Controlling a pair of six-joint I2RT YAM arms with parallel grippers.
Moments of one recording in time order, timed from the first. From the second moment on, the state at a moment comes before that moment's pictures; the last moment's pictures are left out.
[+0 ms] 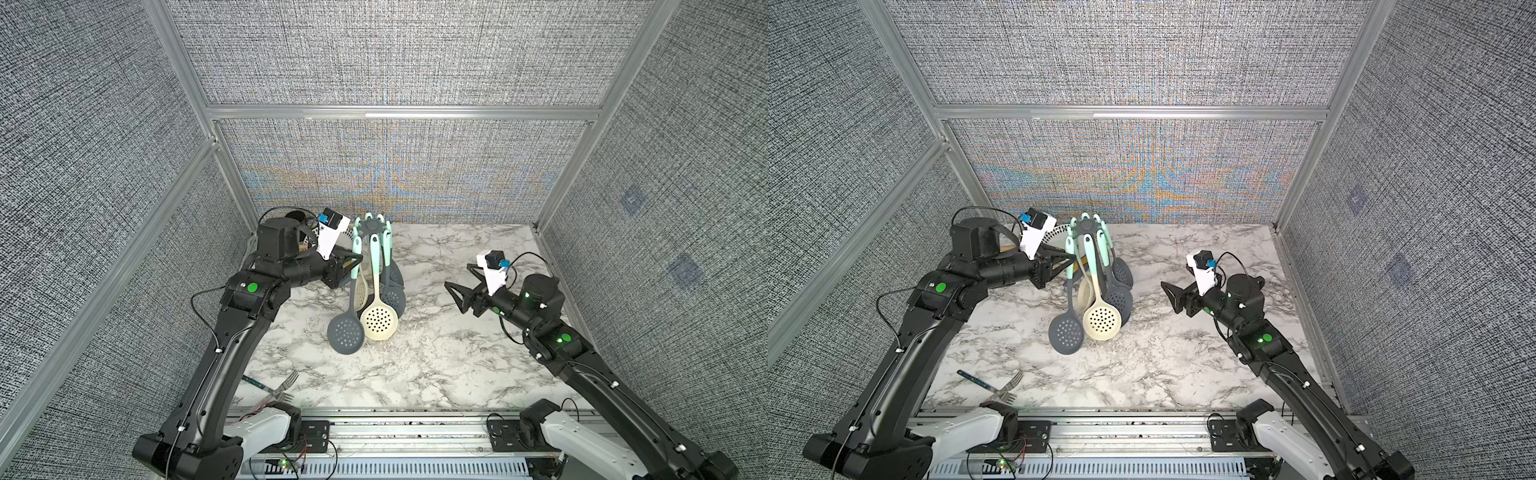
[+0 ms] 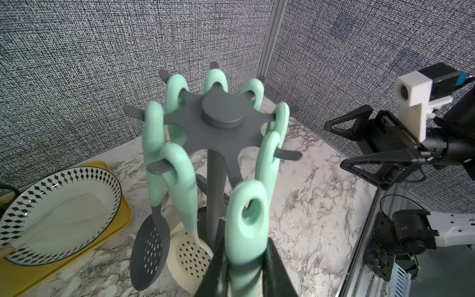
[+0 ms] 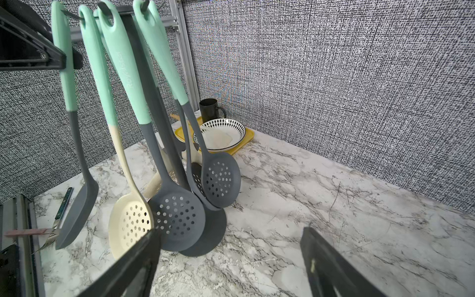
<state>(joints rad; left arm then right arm) -0.33 1.16 1.42 -0.74 0.58 0.06 0.45 0.88 0.76 -0.04 -0.28 0.03</state>
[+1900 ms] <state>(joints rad) -0.29 0.90 0.54 -0.08 -0.41 -0.11 0.10 1.17 0.61 0.16 0.16 0.15</state>
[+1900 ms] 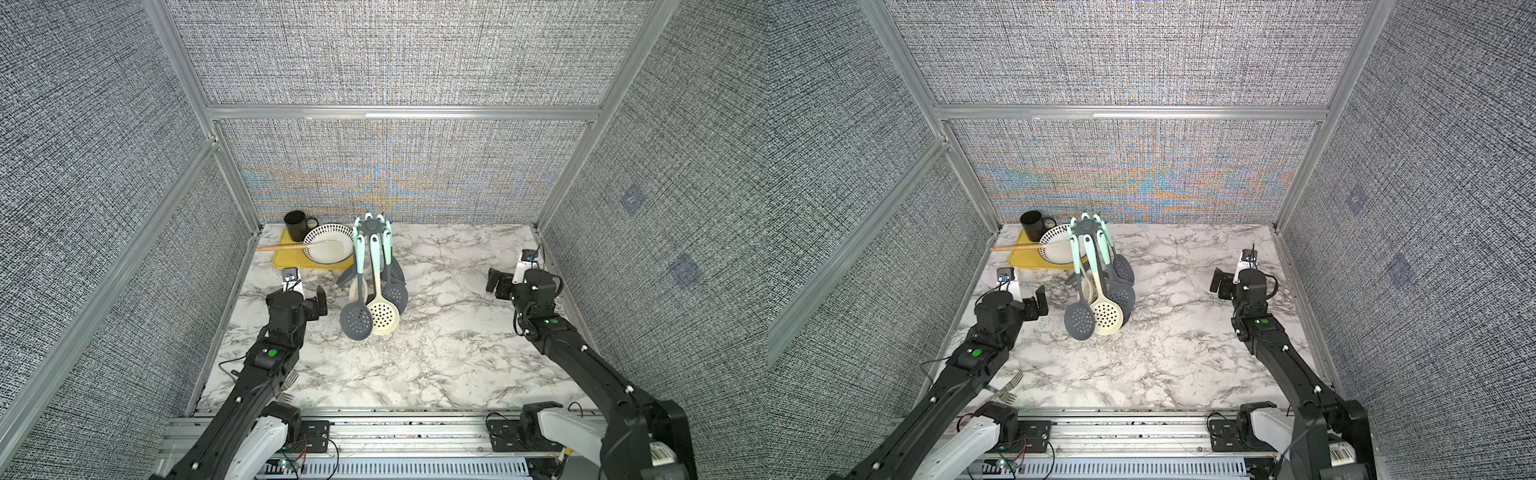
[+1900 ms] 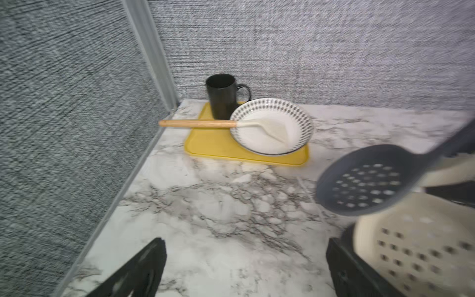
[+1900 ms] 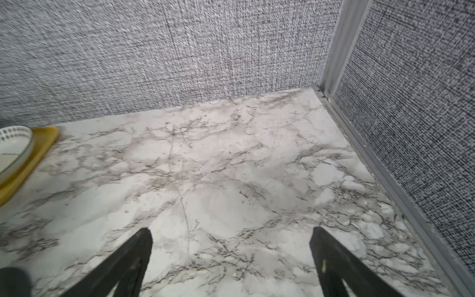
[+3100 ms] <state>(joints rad) -0.04 1.51 0.43 0.66 -0.02 0.05 0.01 1.52 0.23 1.10 0.02 -0.02</state>
